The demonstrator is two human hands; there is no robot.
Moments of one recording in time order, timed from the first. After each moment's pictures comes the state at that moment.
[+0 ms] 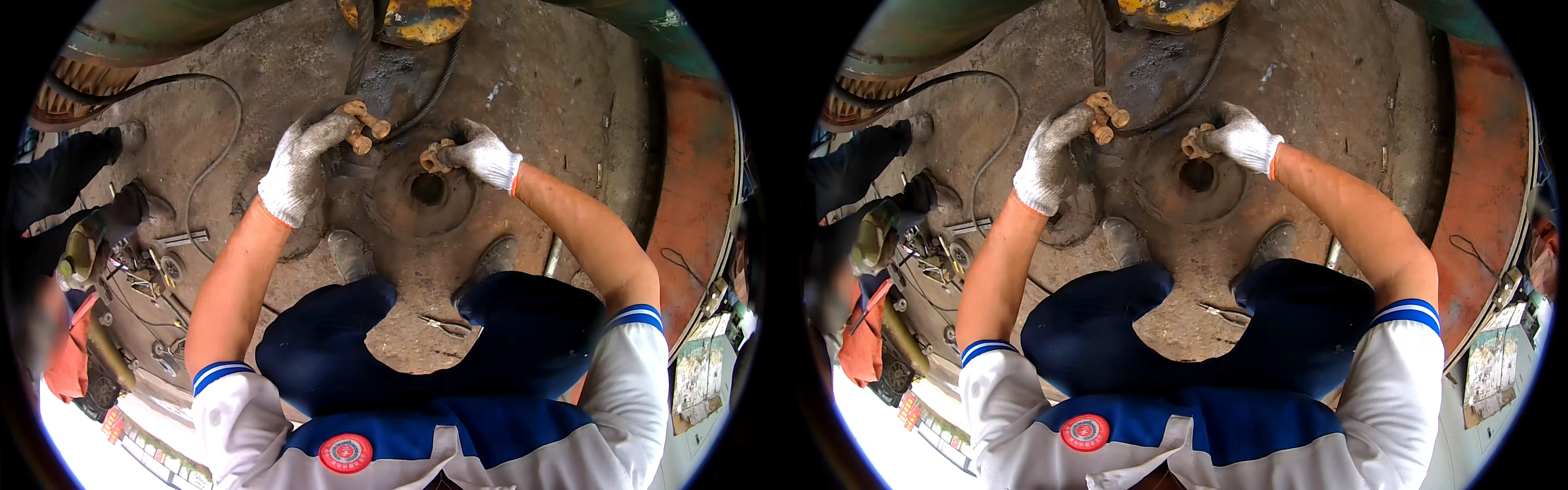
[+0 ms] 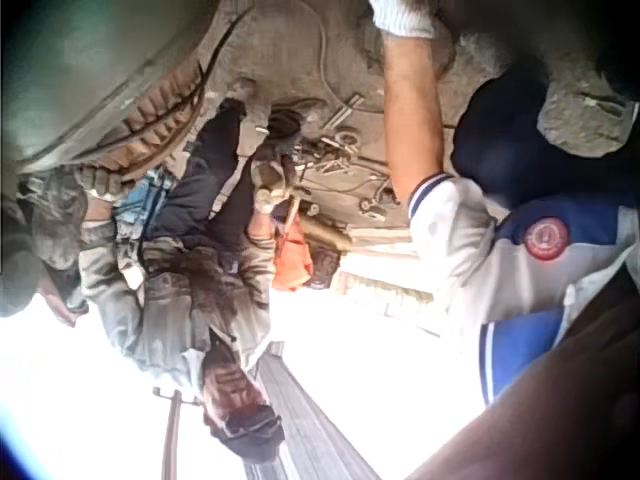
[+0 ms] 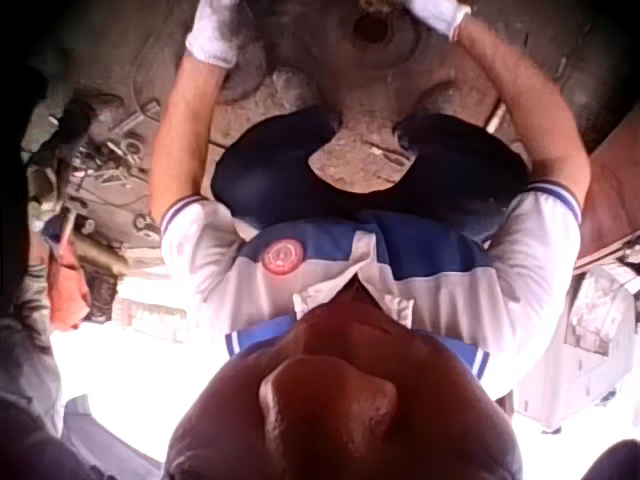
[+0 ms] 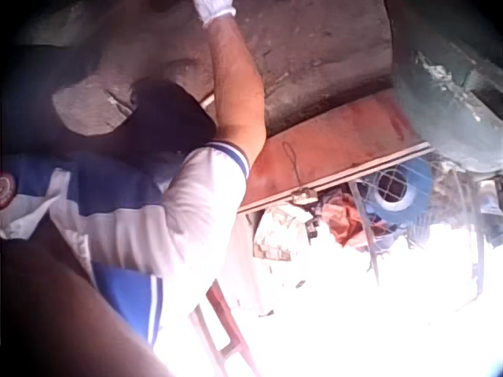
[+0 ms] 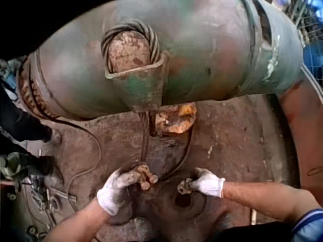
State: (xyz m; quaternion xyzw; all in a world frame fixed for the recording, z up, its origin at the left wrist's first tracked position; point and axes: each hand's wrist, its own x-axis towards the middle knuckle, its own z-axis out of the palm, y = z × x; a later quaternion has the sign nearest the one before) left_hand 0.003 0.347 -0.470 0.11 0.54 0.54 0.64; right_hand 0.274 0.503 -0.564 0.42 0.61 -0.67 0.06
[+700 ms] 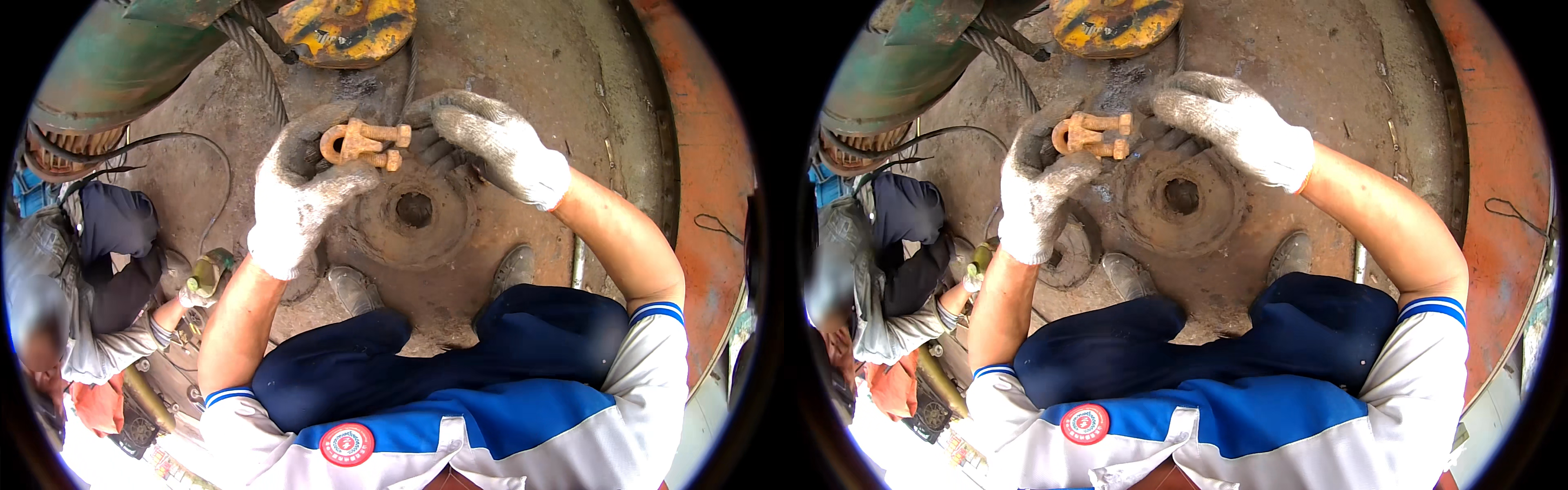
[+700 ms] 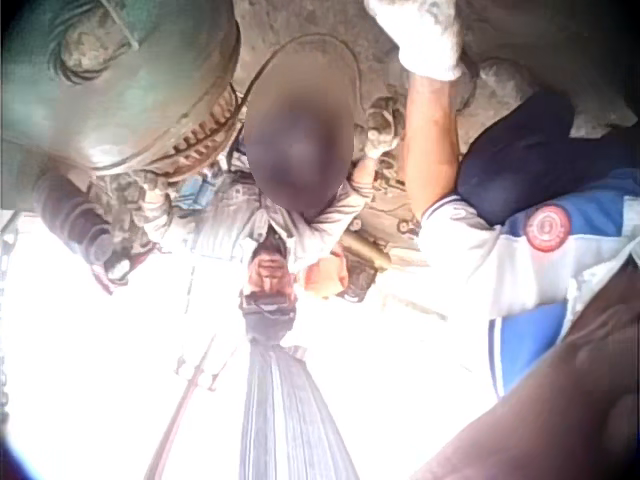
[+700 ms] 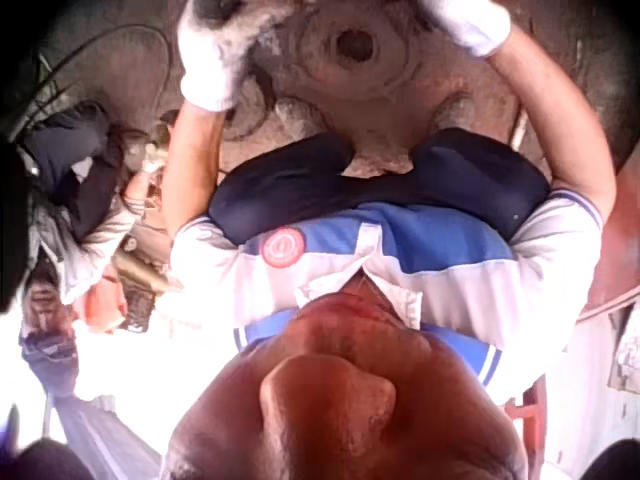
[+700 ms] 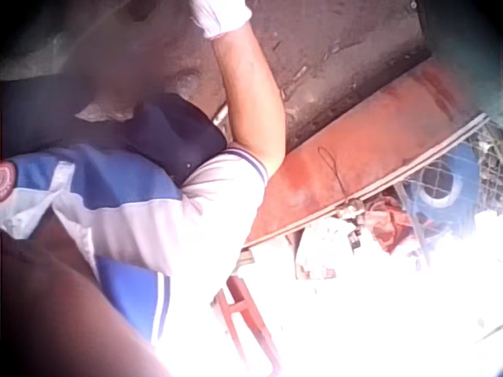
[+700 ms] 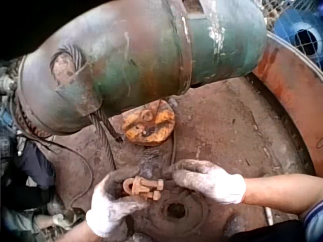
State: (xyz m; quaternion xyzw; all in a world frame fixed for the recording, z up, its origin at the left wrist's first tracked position) left_hand 0.117 0.388 -0.454 0.37 0.60 0.50 0.51; right_hand 0.348 0.522 -0.483 0.30 0.51 -0.80 -0.12
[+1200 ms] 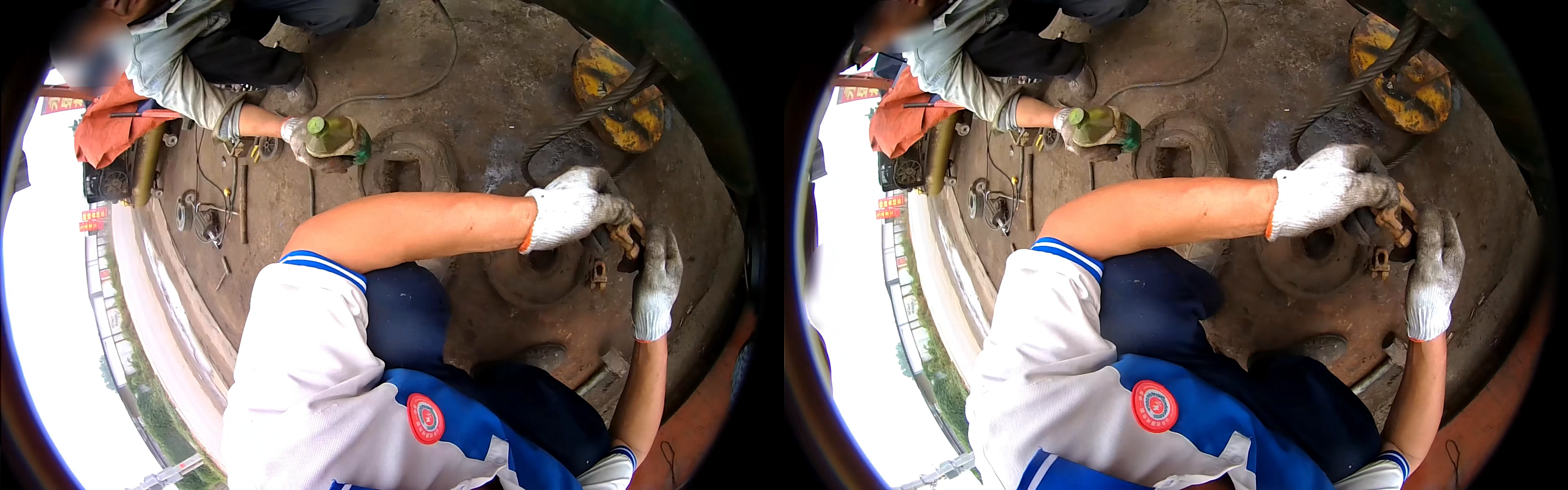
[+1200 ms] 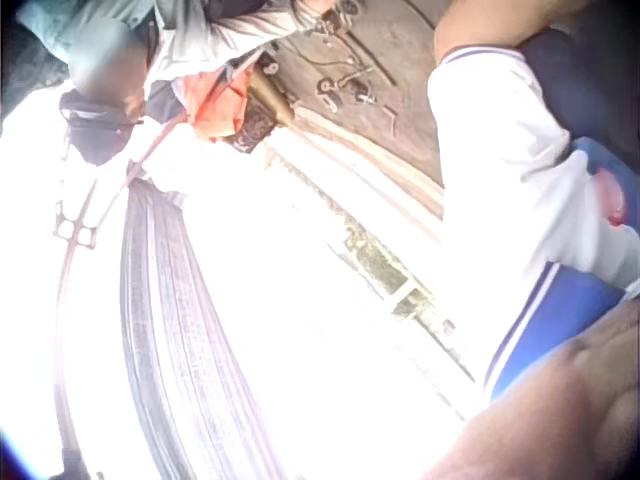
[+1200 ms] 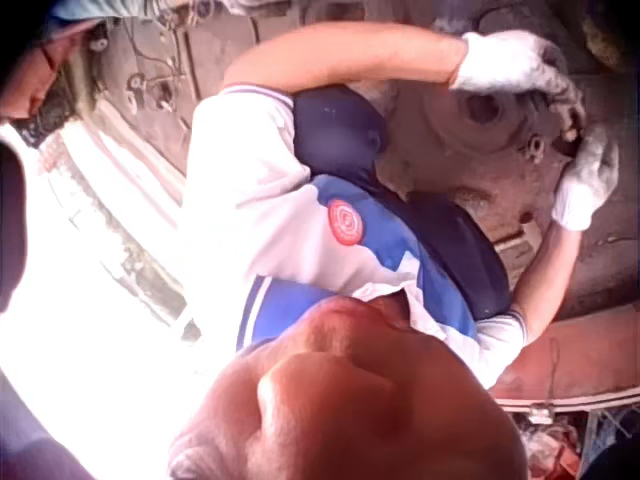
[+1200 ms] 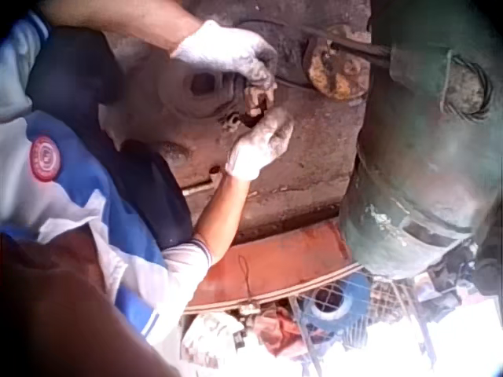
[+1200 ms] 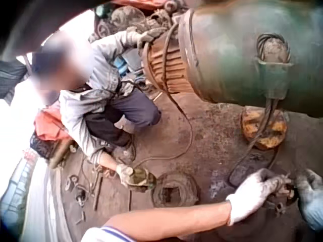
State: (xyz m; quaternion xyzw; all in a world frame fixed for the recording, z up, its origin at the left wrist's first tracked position) left_hand 0.120 0.312 -0.426 0.29 0.60 0.52 0.53; right_hand 0.325 0.446 -0.457 0.43 0.69 -0.56 -0.19
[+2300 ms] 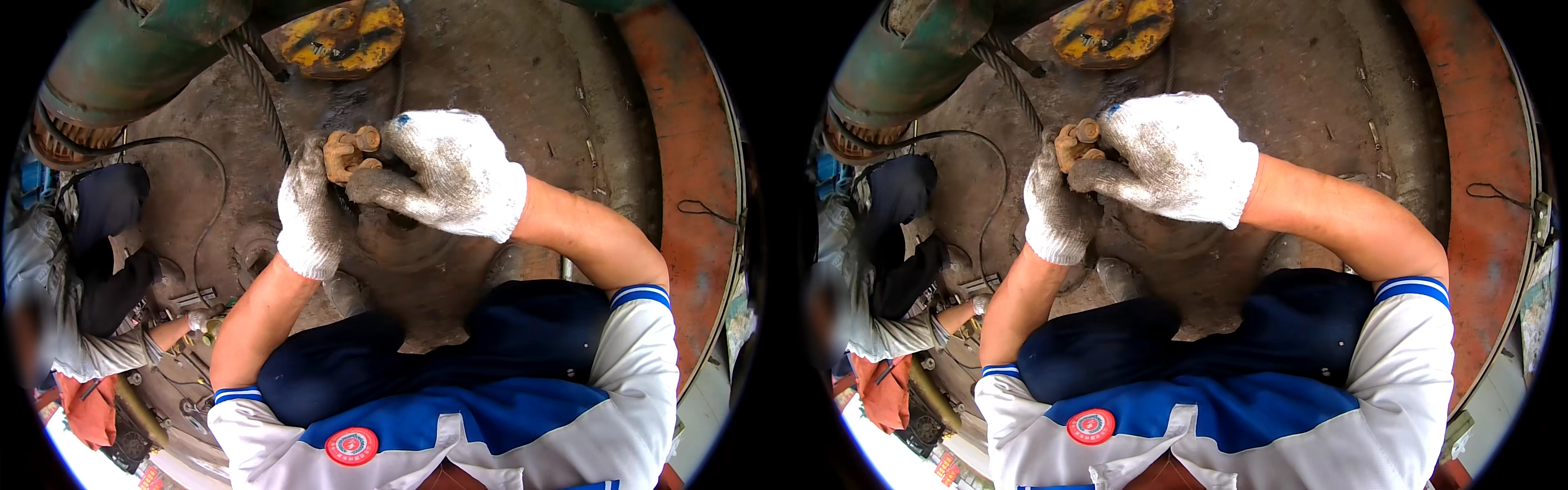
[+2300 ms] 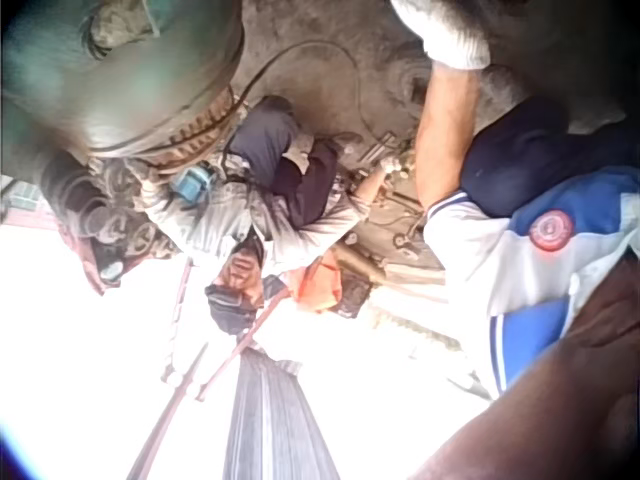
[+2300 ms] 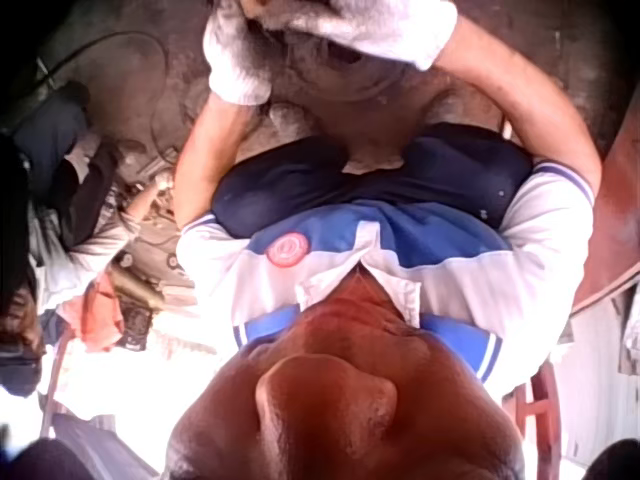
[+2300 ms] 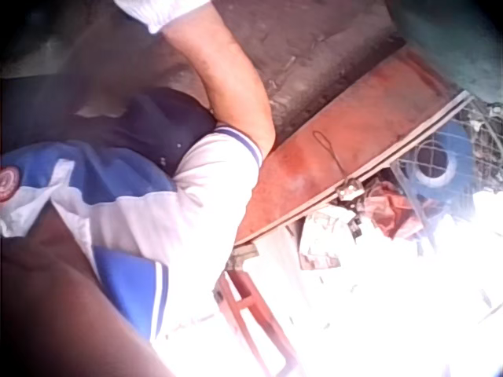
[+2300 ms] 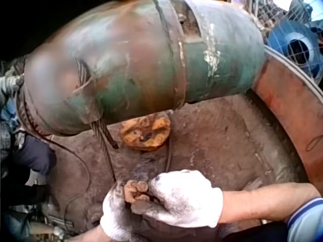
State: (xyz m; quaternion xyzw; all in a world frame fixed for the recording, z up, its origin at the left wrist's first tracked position) left_hand 0.132 0.357 -0.481 0.09 0.43 0.64 0.64; right_hand 0.311 0.476 -0.423 0.20 0.91 -0.29 -0.23
